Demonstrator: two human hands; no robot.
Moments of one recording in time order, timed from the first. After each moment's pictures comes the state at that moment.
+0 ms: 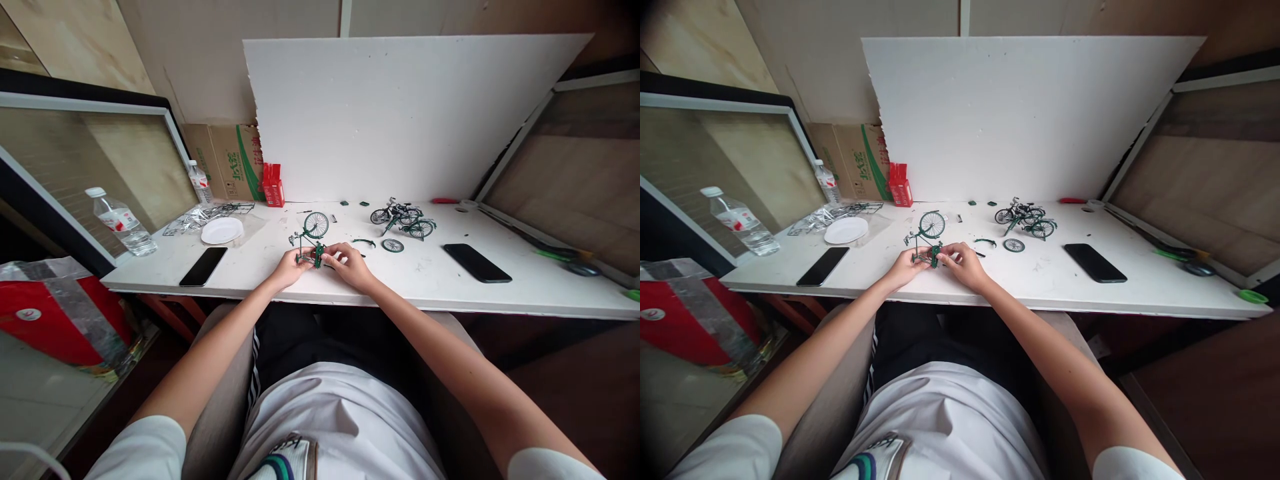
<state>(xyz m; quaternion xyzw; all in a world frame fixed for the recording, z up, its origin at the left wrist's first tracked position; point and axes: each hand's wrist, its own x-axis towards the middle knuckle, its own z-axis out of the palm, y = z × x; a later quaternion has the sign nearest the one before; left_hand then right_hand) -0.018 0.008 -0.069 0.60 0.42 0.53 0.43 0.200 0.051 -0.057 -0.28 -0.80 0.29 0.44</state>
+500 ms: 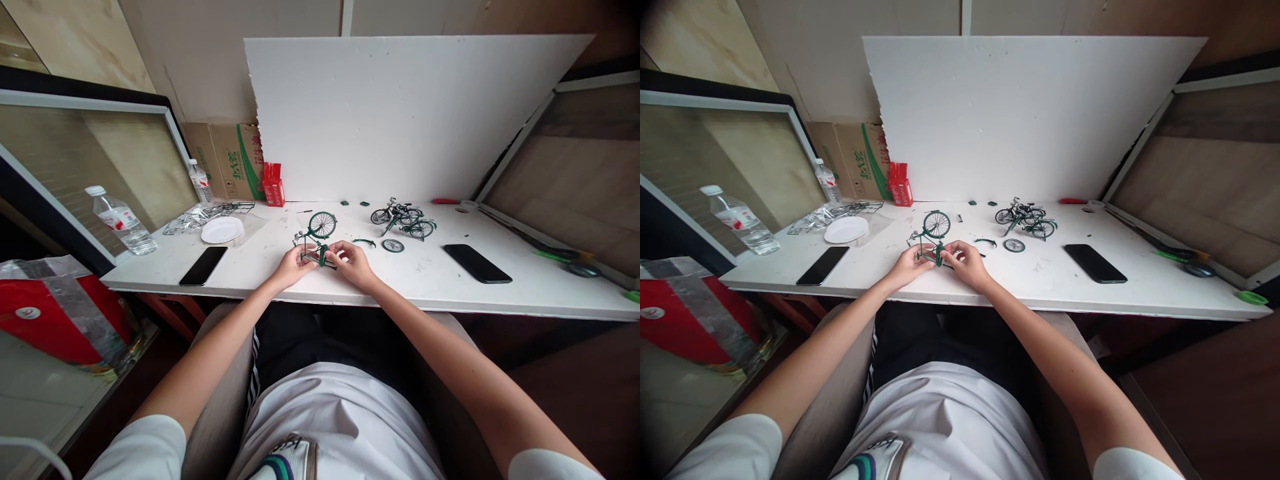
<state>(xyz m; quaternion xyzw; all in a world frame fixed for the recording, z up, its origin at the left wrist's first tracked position) -0.016 0.005 -0.071 0.60 0.42 0.54 0.41 0.199 0.052 -0.054 -0.28 -0.77 0.33 0.48</state>
